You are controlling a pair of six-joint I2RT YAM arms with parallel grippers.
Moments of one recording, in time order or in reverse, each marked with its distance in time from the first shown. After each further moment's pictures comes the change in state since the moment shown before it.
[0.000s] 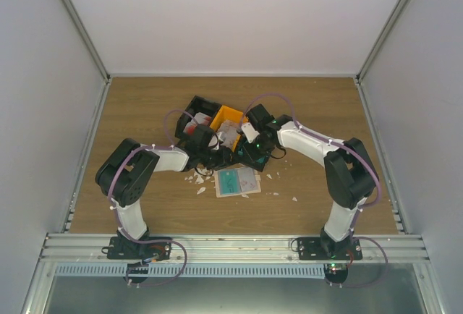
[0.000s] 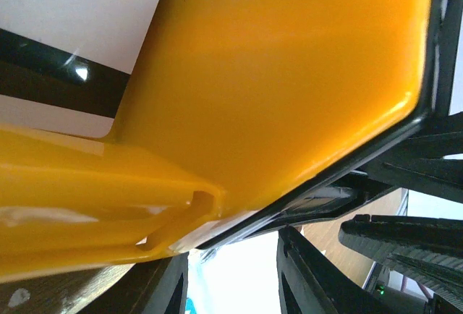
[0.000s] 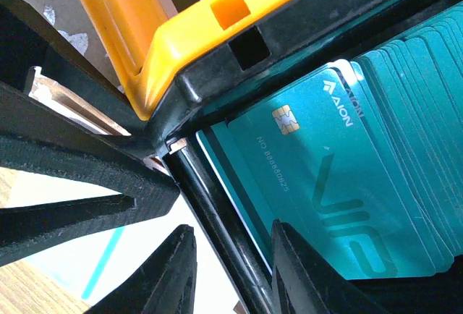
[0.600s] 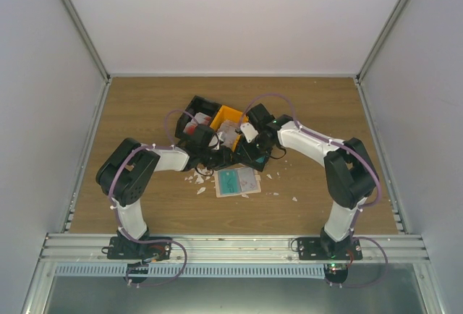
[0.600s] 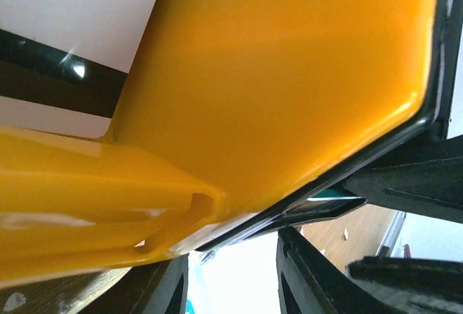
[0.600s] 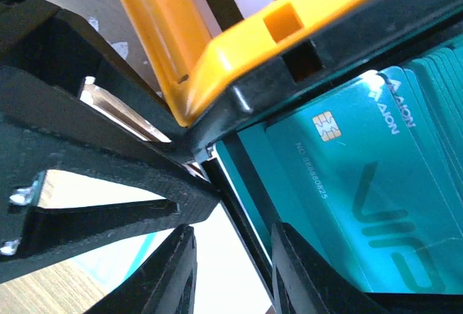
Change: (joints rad) left arm 0.000 0.006 0.006 -0.002 0.007 0.001; right arm -0.002 0.002 0.000 0.010 -0.074 0.016
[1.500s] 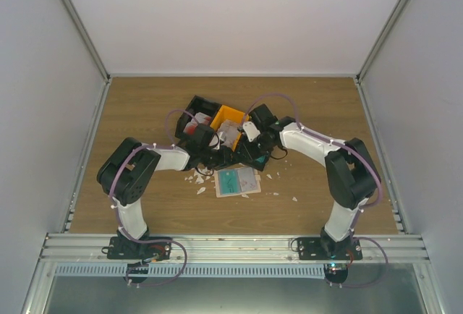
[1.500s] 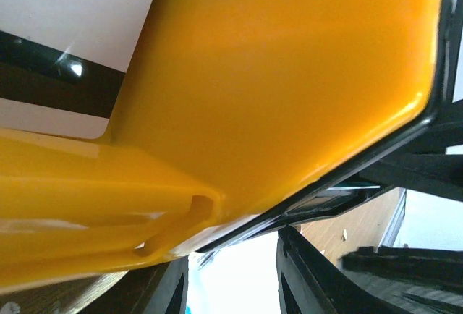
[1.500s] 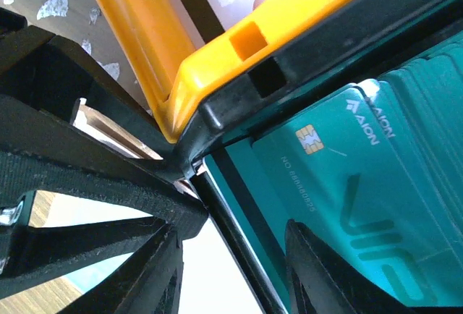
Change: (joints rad) left arm 0.000 0.008 0.007 0.000 0.005 0.000; right arm -0.026 -0.017 -0.041 0.079 -0.016 0.035
